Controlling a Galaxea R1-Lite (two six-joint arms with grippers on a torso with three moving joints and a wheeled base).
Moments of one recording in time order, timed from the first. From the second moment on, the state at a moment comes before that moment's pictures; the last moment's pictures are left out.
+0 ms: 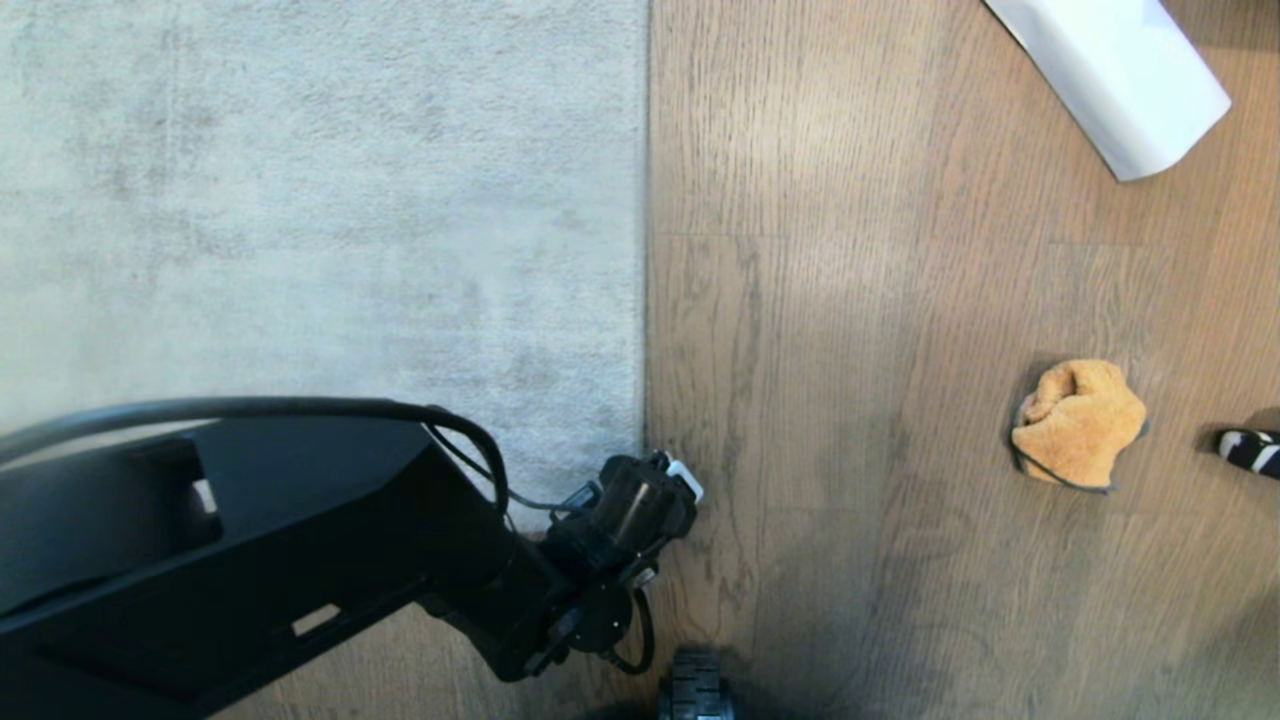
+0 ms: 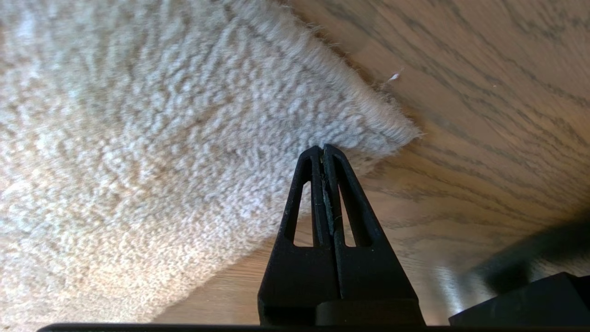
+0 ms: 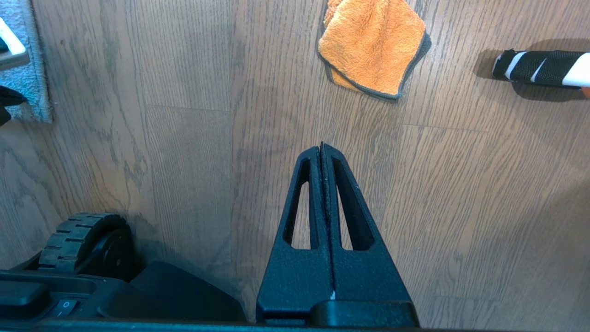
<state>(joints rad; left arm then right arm) -0.80 2.23 -0.95 -0.55 0.66 0.40 -0.01 0.00 0.00 -0.05 0.03 -0.04</state>
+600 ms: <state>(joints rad) -0.84 2.22 -1.01 -0.54 0.70 0.38 -0.01 0.00 0.00 -0.05 0.03 -0.04</state>
